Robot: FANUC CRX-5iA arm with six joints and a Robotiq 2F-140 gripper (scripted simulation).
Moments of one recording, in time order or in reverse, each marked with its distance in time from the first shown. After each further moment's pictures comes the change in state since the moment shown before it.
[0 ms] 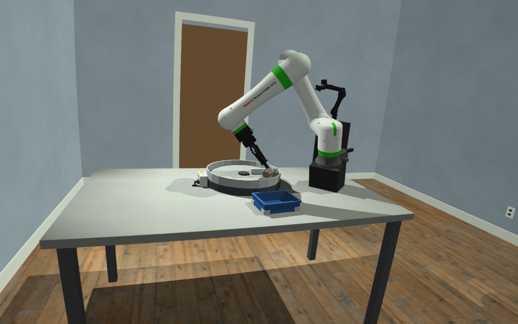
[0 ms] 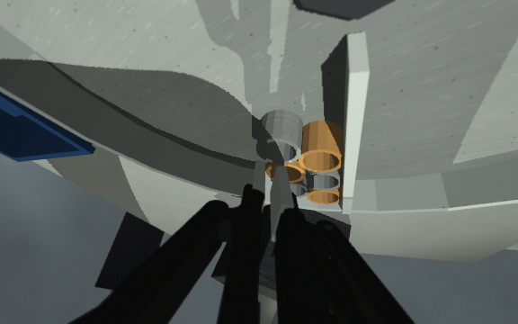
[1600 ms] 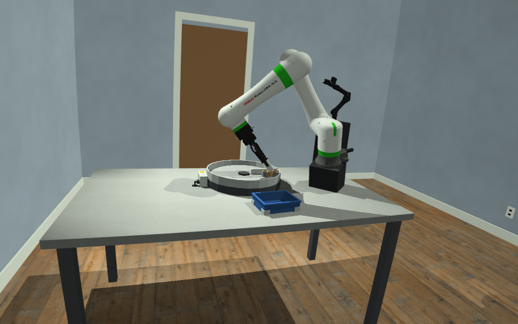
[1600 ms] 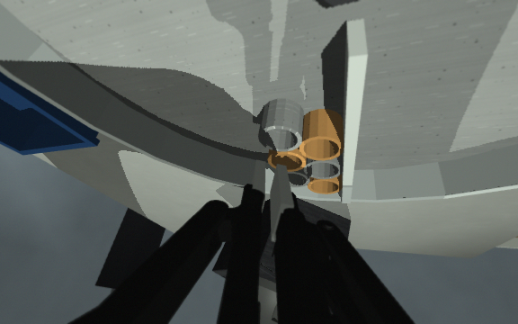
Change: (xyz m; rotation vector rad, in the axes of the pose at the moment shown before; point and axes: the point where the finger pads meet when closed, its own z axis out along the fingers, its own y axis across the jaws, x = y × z) arm -0.007 0.000 -0.008 0.000 0.000 0.000
